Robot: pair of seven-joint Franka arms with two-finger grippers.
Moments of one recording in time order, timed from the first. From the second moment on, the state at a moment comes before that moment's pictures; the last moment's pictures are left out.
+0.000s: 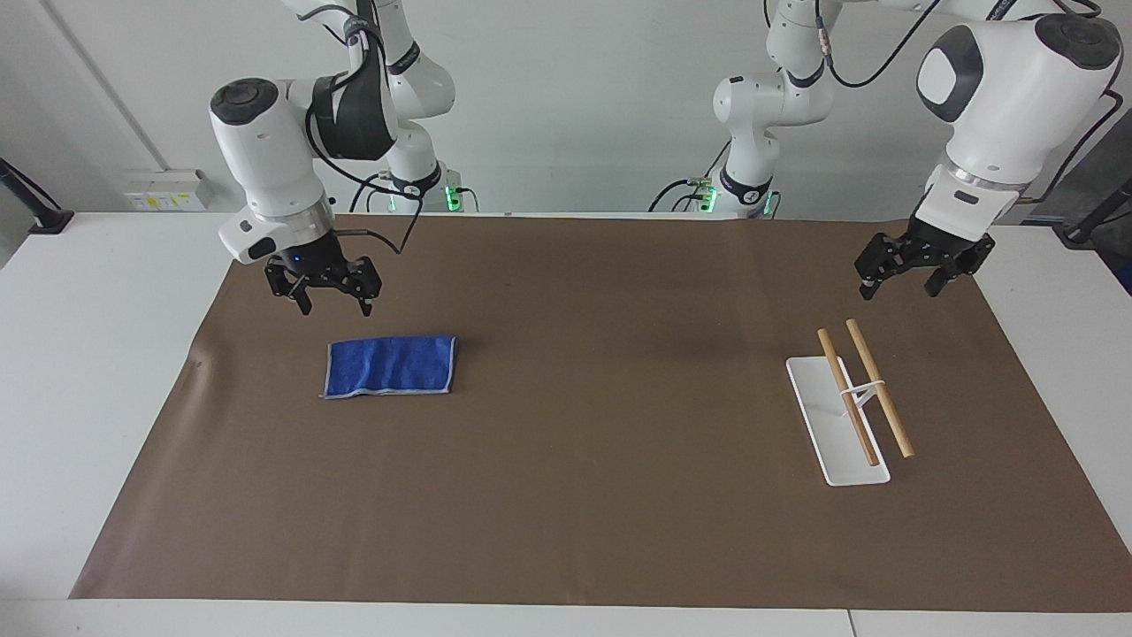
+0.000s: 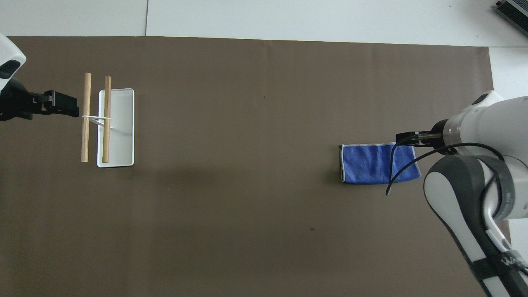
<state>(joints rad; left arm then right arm) -0.01 0.06 -0.06 -1.59 0.01 1.73 -0.07 0.12 0.00 -0.10 -2.05 -0.02 2.15 0.05</state>
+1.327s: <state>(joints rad) -0.01 0.06 -0.06 -1.59 0.01 1.73 -0.07 0.12 0.17 -0.10 -2.27 0.02 2.51 0.01</state>
